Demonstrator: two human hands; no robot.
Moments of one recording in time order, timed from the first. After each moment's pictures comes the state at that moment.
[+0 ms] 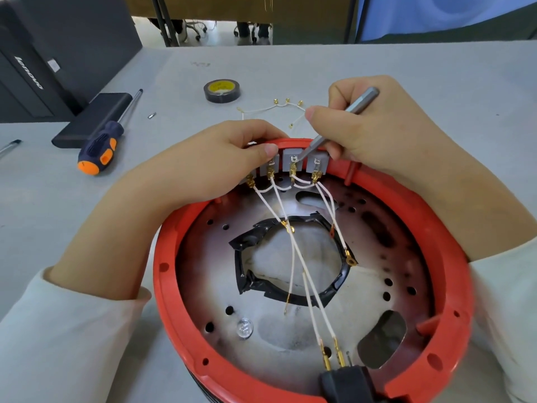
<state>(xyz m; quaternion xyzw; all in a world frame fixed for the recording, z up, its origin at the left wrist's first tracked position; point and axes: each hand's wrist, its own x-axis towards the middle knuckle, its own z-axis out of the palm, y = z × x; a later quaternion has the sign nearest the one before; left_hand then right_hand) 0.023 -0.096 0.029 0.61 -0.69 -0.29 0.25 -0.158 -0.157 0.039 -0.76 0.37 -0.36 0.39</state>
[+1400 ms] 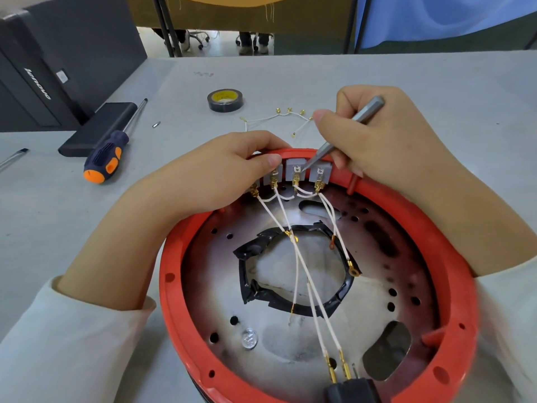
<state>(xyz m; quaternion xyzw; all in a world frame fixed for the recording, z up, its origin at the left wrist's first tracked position) 0.023 -0.096 0.029 0.62 -0.69 -0.29 0.25 -0.159 -0.155 0.037 -0.77 0.37 -0.38 0.34</state>
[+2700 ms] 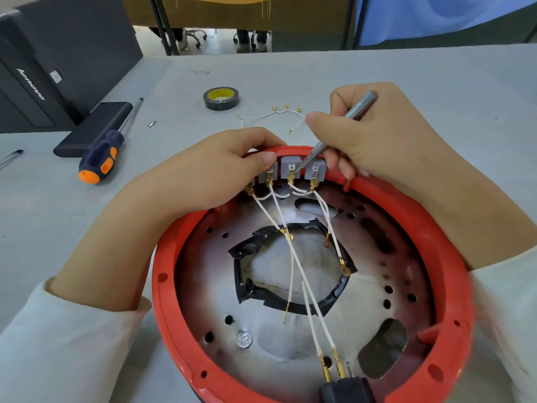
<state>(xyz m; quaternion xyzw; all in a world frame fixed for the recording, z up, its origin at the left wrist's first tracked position) 0.019 -0.095 0.032 0.62 -0.69 -0.28 0.24 -0.161 -0.157 0.037 -0.76 0.36 -0.36 0.40</state>
